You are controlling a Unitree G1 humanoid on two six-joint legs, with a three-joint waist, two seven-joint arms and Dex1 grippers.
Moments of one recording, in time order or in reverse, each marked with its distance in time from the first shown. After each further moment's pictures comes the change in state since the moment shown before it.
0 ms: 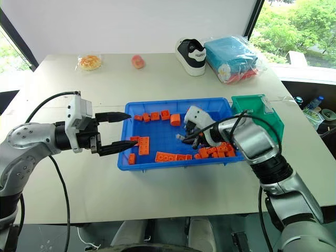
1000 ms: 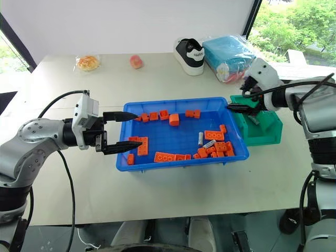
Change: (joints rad) left arm -0.073 -0.037 -0.069 0.087 0.046 -0.062 -0.076; right arm -0.089 -0.287 -0.030 0.279 -0.093 -0.439 0.208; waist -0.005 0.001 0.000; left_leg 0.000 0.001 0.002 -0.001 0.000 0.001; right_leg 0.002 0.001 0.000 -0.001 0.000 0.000
